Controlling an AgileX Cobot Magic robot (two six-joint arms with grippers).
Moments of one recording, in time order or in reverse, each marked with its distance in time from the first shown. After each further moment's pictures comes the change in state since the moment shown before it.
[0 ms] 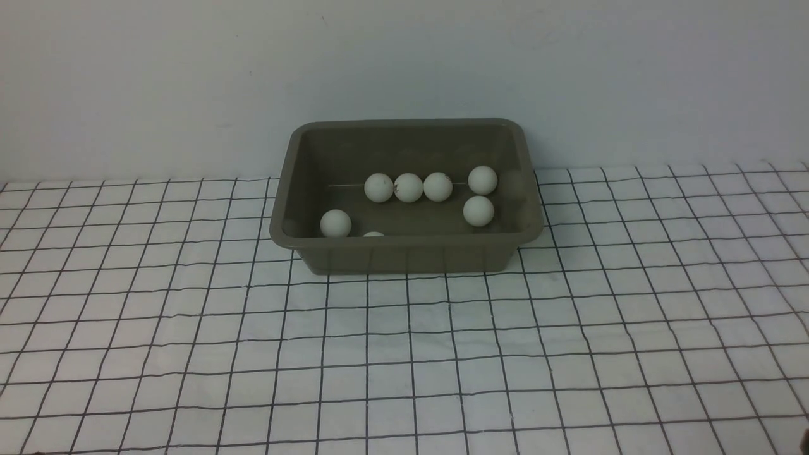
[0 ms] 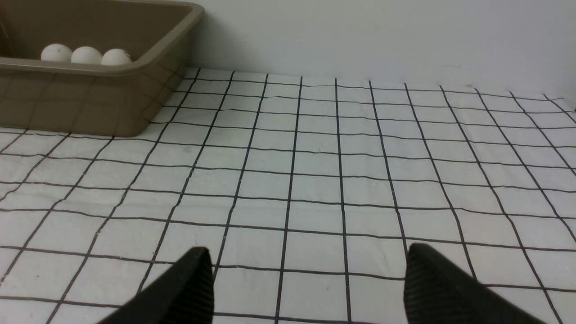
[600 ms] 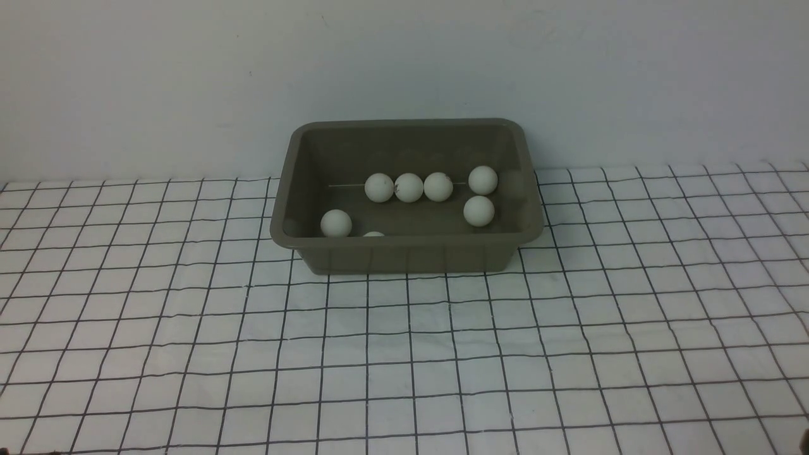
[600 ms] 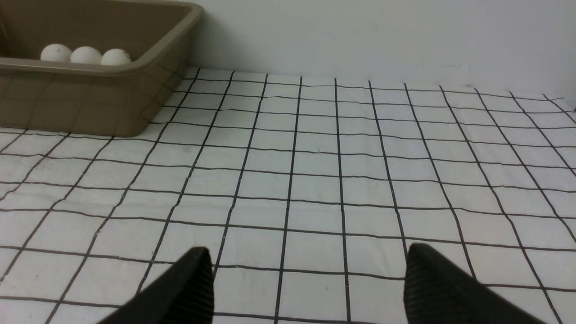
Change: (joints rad) right arm 0.000 0.000 0.000 0.000 0.000 0.000; left arm -0.007 0.000 0.000 -0.007 0.000 -0.020
